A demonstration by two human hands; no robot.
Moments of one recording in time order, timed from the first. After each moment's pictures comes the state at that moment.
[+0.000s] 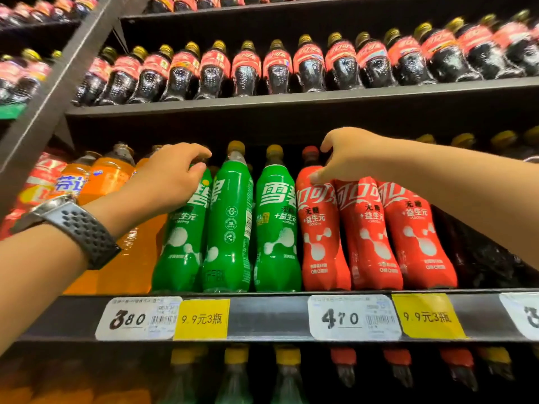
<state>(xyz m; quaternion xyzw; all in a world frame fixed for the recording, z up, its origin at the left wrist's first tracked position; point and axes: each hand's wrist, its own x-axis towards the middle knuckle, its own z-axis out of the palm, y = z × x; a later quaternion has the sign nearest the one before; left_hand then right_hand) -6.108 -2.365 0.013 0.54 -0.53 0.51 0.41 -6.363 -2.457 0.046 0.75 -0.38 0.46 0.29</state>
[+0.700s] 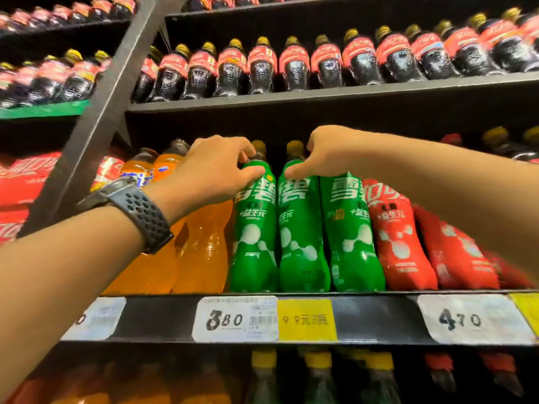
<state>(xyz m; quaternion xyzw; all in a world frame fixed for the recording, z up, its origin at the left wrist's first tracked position) -6.069 -2.352 0.022 0.51 -0.55 0.55 0.37 -6.250 -2.415 0.050 0.77 -0.34 0.47 0.27</state>
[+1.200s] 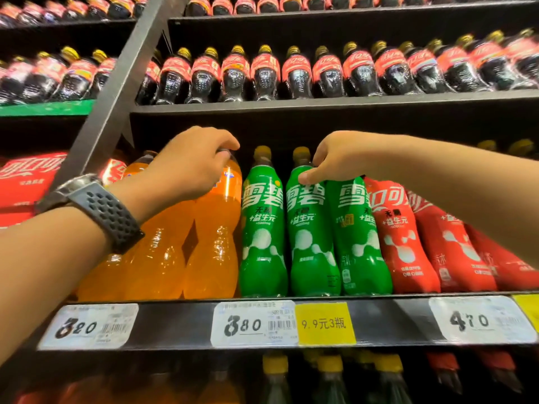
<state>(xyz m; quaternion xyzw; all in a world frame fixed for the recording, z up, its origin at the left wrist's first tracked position) -6.039 -2.325 0.026 0.47 -0.56 0.56 0.40 -6.258 -2.410 0.052 0.78 -0.38 0.43 0.26</state>
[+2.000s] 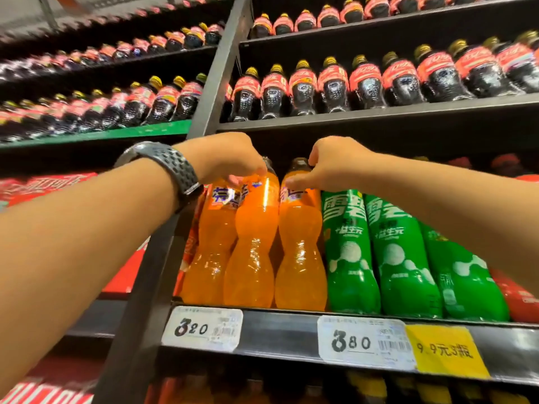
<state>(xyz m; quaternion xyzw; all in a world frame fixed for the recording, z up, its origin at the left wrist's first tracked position) -5.998 -2.274 0.054 0.66 -0.53 0.35 0.40 -6.145 -2.365 0.050 0.77 -0.28 0.51 0.27</state>
